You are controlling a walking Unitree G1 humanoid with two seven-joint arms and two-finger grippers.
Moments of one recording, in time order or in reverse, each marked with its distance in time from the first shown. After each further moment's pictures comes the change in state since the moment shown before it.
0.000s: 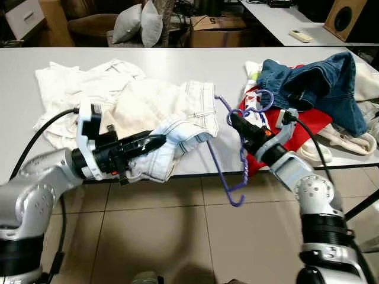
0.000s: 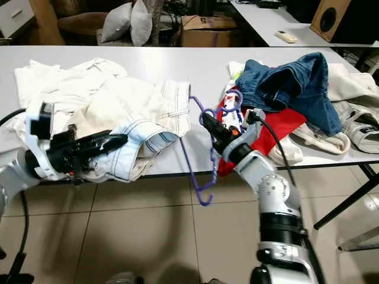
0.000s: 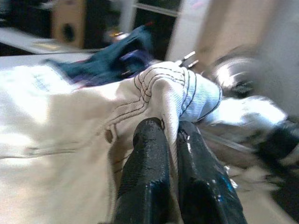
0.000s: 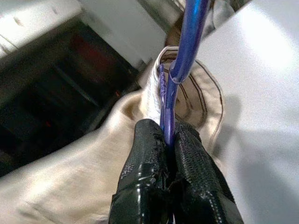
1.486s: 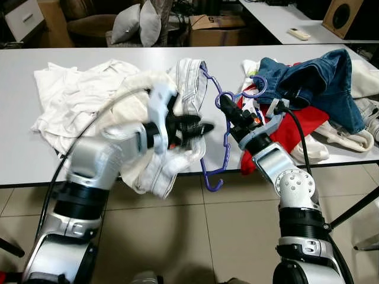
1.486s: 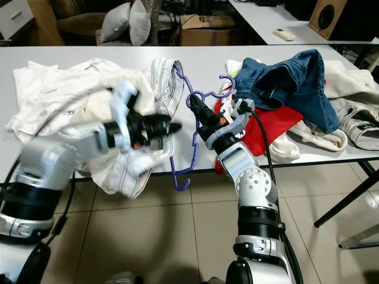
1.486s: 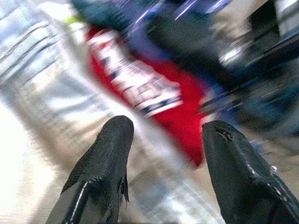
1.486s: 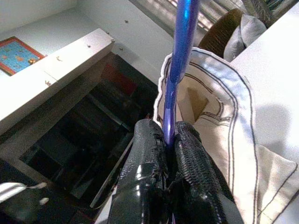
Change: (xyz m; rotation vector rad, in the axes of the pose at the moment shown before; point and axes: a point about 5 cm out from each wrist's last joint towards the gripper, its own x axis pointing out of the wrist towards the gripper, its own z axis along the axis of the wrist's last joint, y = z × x) left arm 0.108 0.017 0.001 -0.019 0.249 0.208; right arm 0.024 0.031 -0.009 0.102 -0.091 0.111
